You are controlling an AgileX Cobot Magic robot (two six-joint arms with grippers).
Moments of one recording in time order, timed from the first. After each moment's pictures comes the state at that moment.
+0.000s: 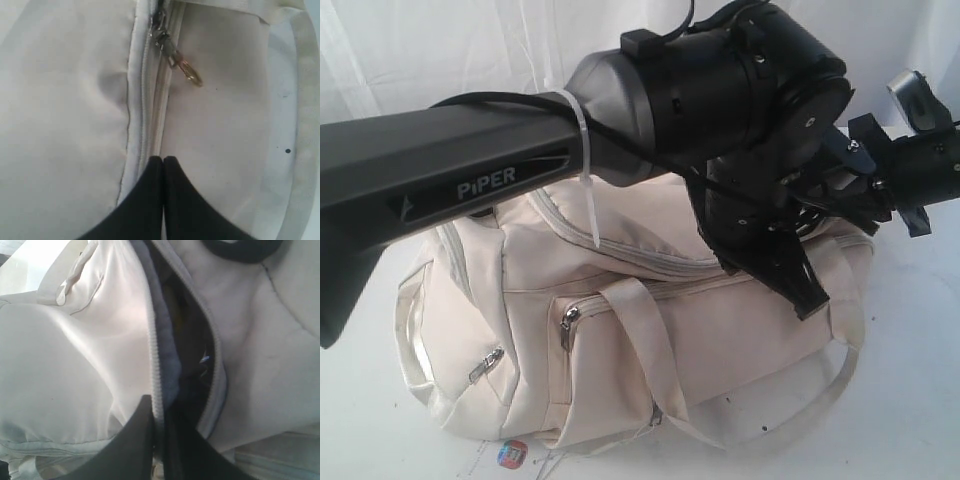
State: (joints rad) left arm -1.08 2.12 -2.06 0.26 1.24 -0.04; right arm -0.09 1.86 -1.19 1.12 1.16 -0.78
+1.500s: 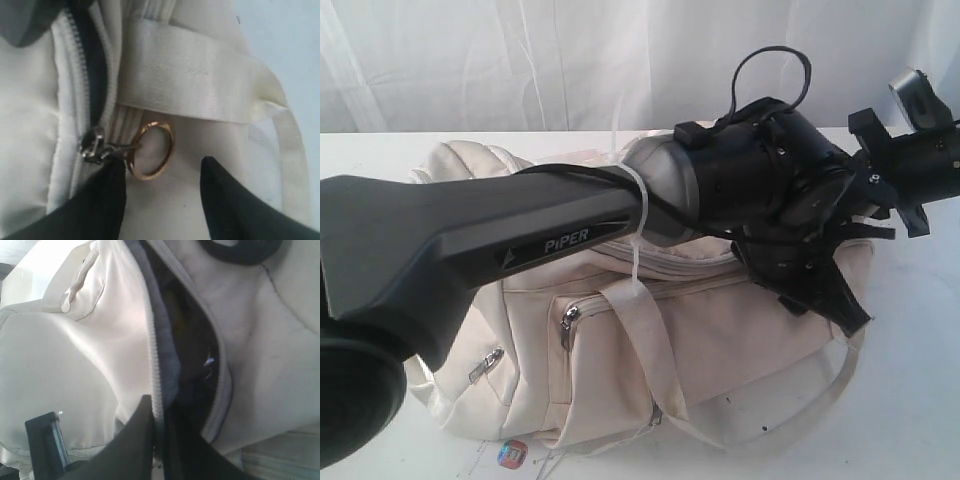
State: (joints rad) left arm -1.08 2.24 -2.06 0.24 0.95 -0.13; right arm -0.09 1.86 -1.19 1.13 1.16 -0.74
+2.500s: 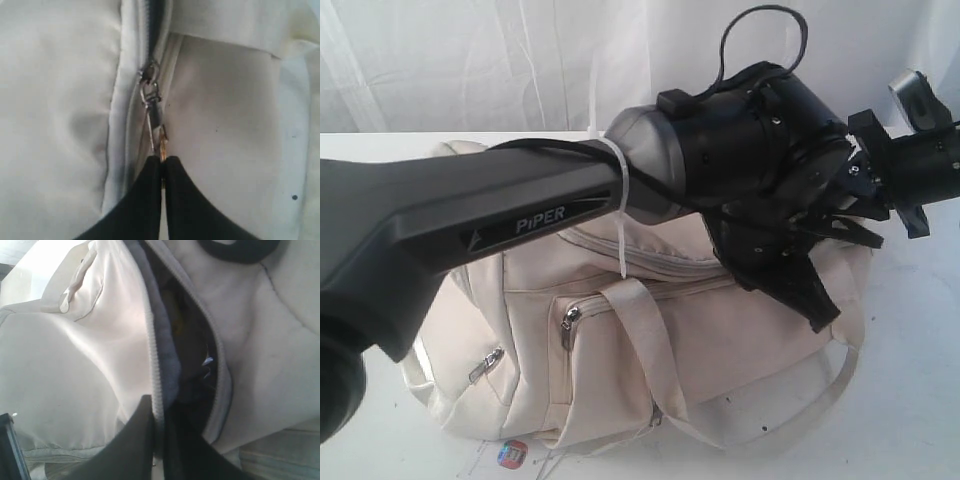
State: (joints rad) left arm -1.08 2.19 -2.06 0.28 1.14 -0.12; right arm -0.09 1.86 -1.19 1.13 1.16 -0.74
